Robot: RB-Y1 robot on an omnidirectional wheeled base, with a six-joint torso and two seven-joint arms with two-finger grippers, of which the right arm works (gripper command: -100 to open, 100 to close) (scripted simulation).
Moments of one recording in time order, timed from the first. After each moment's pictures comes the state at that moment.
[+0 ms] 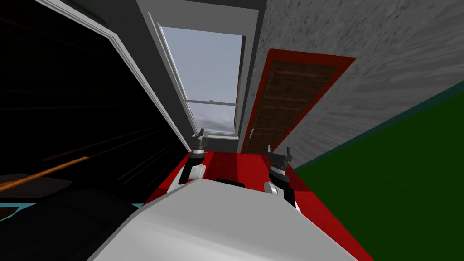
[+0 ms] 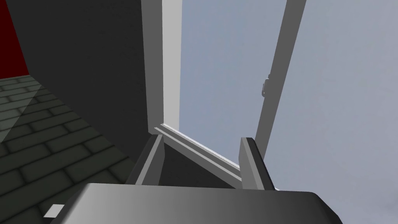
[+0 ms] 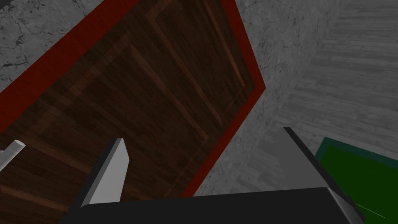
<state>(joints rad) 0.48 -0.11 0.02 -2.05 -0.27 -0.64 -0.46</state>
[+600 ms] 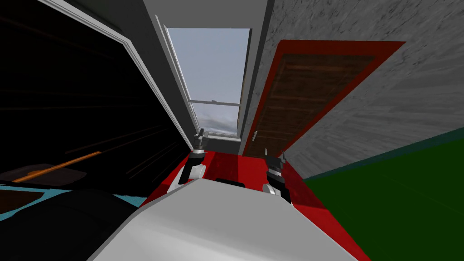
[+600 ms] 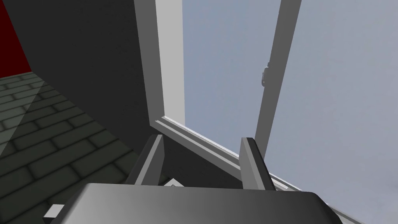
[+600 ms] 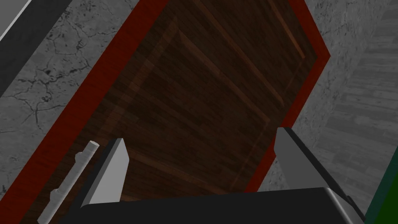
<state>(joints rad) 0.47 -0.16 0.06 -1.91 -0.36 -0.69 -0.59</state>
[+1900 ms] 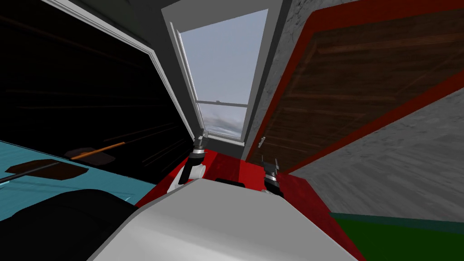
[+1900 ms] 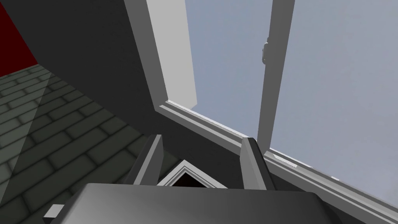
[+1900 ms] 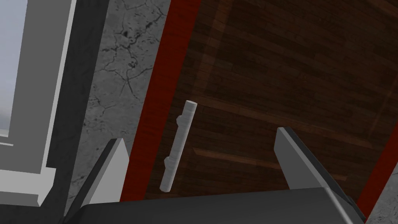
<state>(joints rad) 0.42 -0.24 0.14 -1.59 -0.54 -0.78 -0.87</state>
